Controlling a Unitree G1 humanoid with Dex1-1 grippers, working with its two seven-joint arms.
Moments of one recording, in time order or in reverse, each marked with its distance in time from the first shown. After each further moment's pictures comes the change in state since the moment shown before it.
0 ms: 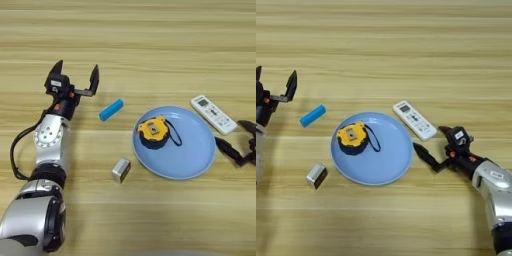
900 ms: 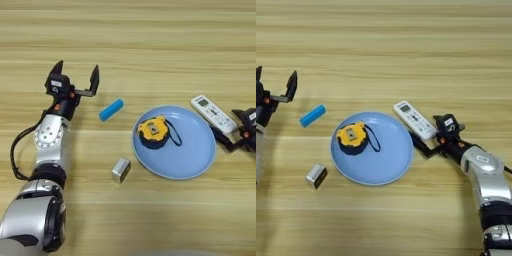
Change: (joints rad) left arm 0.000 0.000 0.000 0.000 0.000 0.000 -0.003; right arm -0.153 0.036 0.034 0.157 -0.059 -0.012 -0.079
